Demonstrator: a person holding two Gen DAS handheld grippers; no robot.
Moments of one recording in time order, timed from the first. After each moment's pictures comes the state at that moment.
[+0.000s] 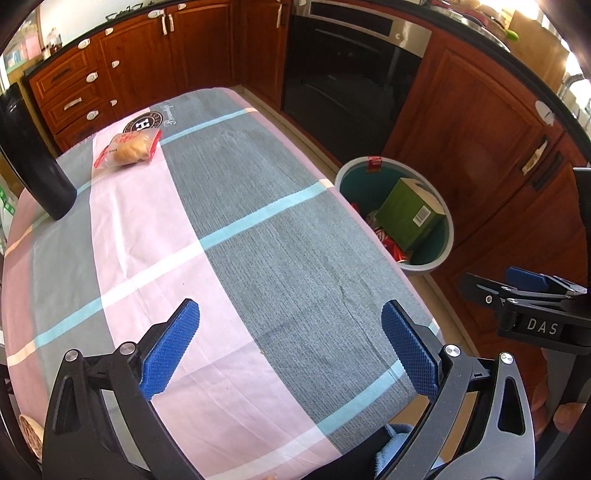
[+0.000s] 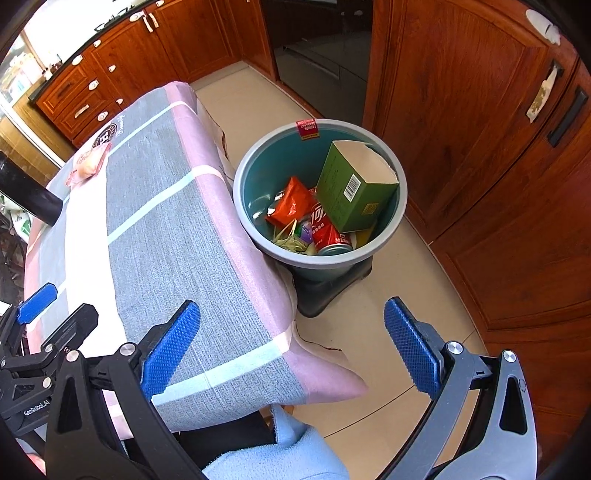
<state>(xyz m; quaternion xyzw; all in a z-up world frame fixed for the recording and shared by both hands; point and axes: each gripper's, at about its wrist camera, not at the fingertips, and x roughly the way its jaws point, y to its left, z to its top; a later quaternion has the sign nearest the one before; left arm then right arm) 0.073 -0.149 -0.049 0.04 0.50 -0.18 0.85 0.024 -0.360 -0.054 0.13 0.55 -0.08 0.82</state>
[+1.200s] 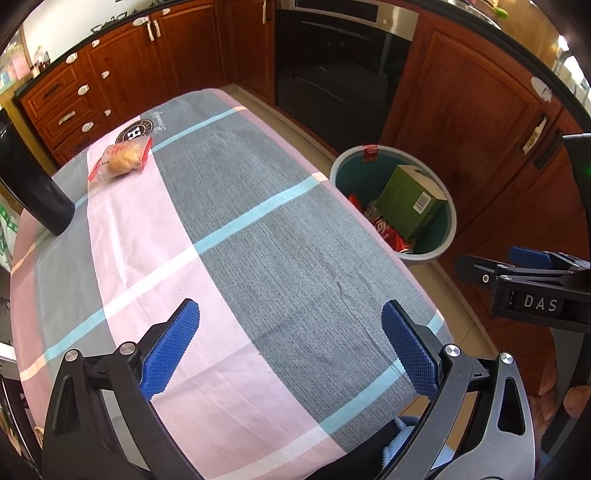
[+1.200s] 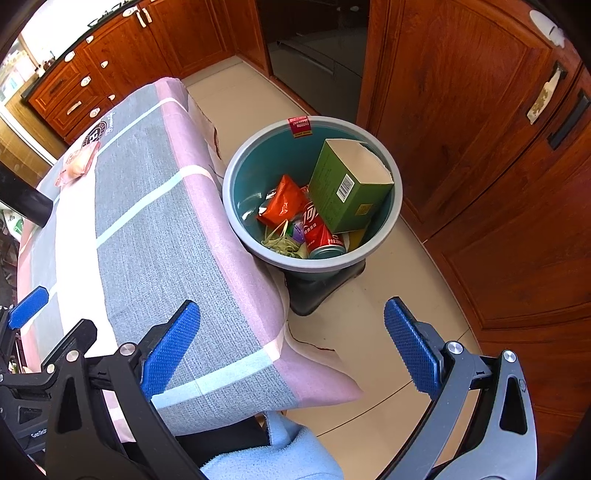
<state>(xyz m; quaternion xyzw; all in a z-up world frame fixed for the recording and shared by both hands) 0.072 -0.163 -0.051 0.07 0.50 -0.18 0.84 0.034 -0.365 -0.058 0.13 0.56 -0.09 0.81</state>
